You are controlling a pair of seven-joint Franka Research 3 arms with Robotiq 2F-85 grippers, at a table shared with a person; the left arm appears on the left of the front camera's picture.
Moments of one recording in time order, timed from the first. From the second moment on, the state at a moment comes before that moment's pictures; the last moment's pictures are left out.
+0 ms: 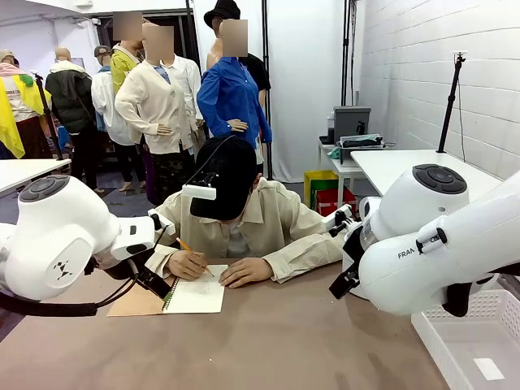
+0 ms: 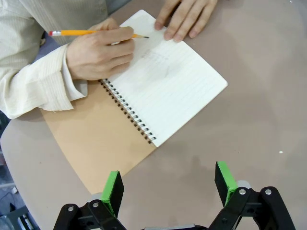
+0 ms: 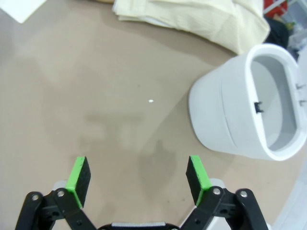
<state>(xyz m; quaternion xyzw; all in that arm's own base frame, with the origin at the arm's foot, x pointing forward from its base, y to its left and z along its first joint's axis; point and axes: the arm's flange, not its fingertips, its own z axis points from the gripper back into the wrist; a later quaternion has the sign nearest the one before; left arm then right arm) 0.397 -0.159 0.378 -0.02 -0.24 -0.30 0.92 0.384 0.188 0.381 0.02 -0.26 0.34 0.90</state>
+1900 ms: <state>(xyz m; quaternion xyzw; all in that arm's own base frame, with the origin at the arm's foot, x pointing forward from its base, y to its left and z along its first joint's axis) 0.354 -0.080 0.621 -0.12 -0.33 -0.38 0.85 0.338 0.164 0.635 0.14 -0.32 0.32 0.88</state>
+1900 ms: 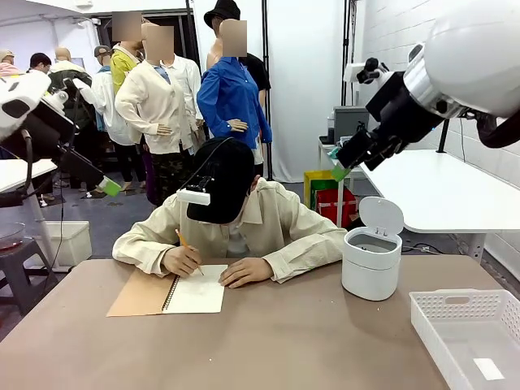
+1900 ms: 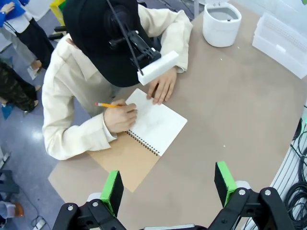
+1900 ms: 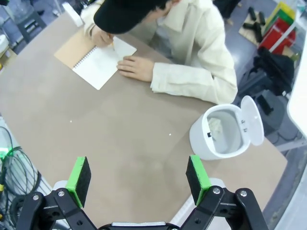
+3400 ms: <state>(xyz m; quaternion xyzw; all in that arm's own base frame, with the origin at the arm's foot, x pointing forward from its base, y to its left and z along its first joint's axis) 0.336 -0.096 0.647 -0.11 -0.33 -0.38 0.85 0.306 0.182 0.666 0.12 -0.33 0.32 0.88</state>
